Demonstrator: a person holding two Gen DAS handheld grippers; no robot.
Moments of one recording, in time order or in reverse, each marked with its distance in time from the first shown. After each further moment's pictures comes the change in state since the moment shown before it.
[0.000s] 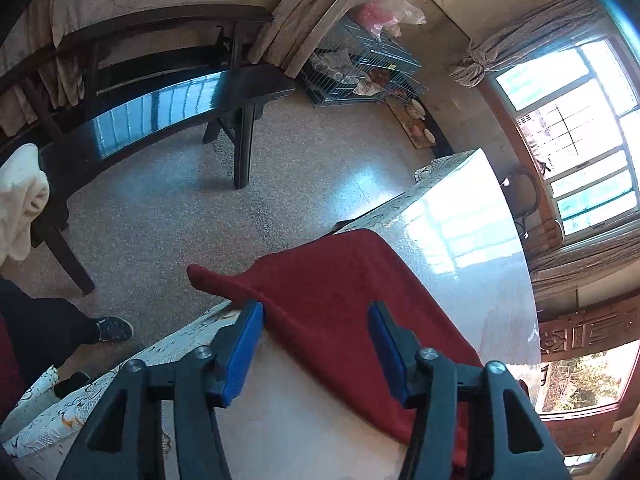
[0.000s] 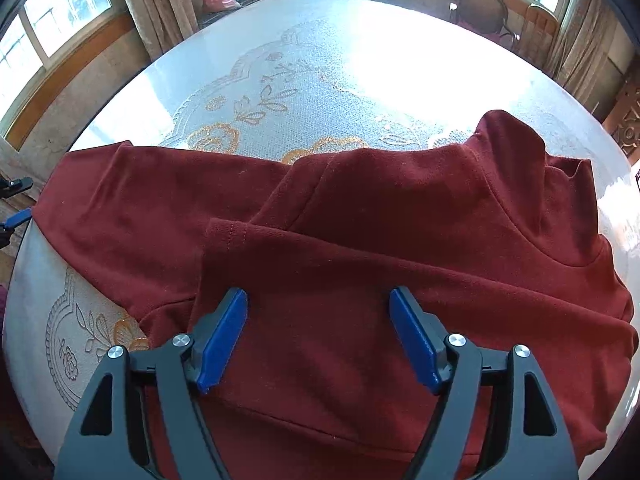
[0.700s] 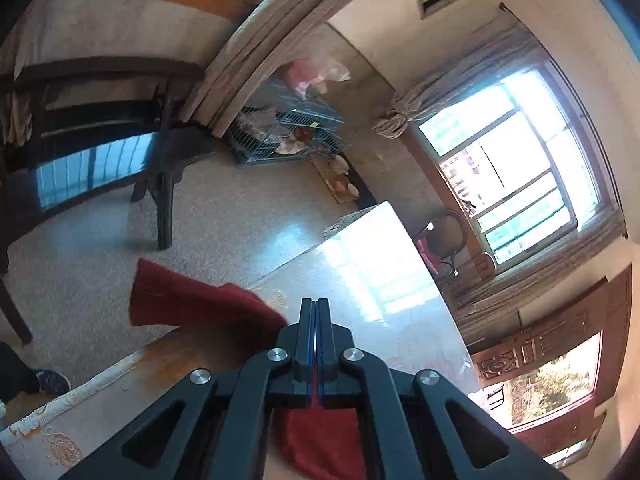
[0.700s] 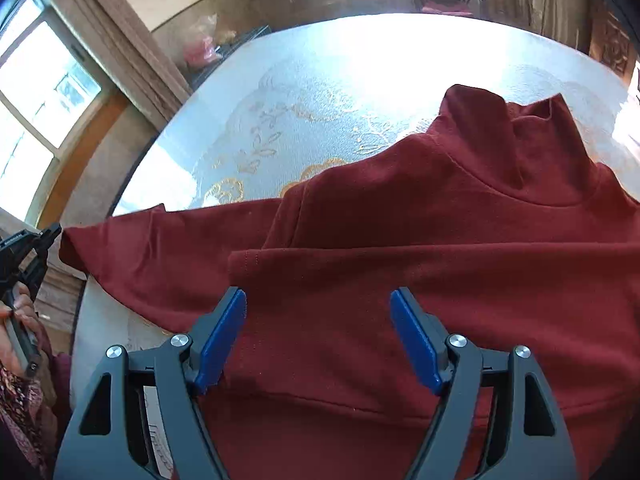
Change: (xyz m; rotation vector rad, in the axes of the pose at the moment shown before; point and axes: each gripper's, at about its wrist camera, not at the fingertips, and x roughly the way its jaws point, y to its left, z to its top) left arm -0.058 -0.099 -0.012 0.180 -0.282 -0.331; right arm -0.057 -0.057 -0.007 0.278 -0.126 0.185
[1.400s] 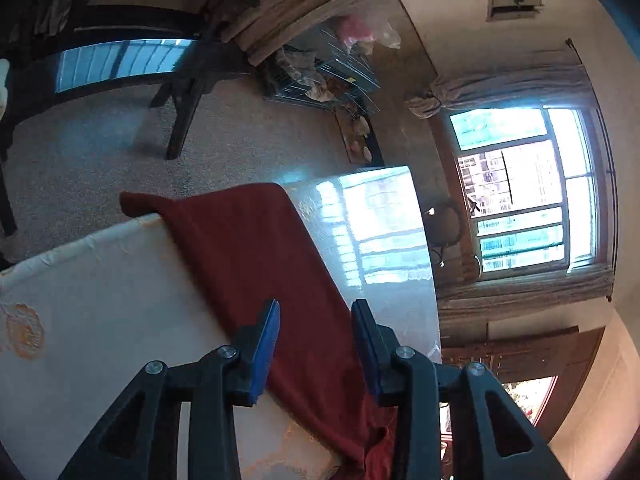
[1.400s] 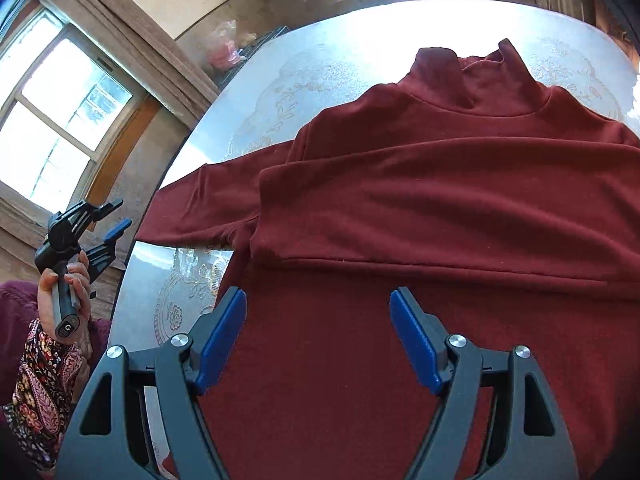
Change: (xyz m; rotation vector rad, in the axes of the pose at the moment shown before) left arm -0.008 0.113 -0.029 -0.476 0.187 0.029; right arm -0.030 -0.009 -0.086 0.008 0.047 0.139
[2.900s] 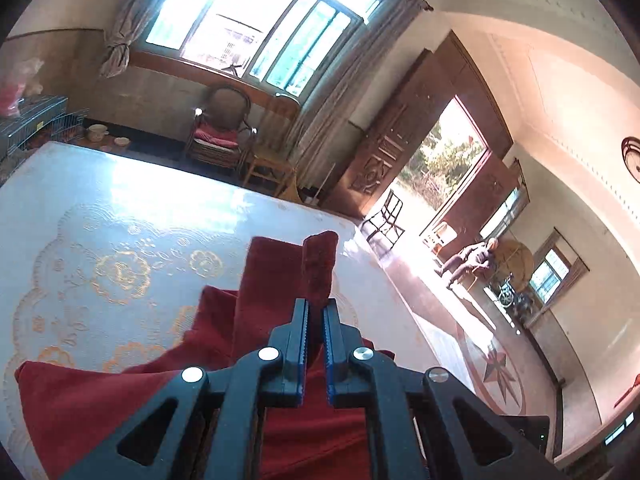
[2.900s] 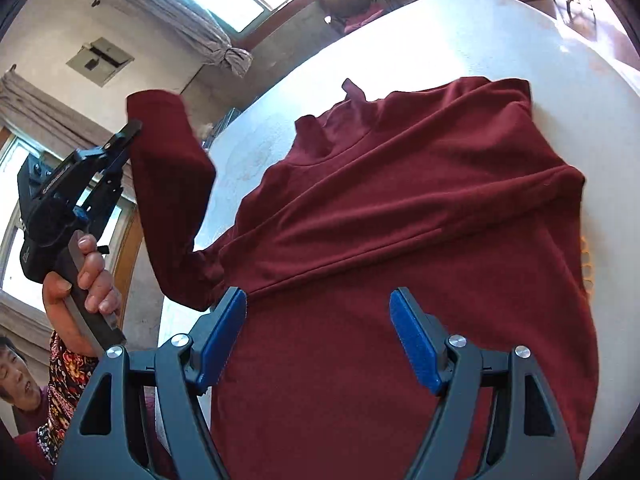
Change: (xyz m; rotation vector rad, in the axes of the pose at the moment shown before) left arm 0.125 -0.326 -0.413 1.182 0.389 -0.357; right arm -0.118 -0.110 -0.068 0.379 -0.242 0.035
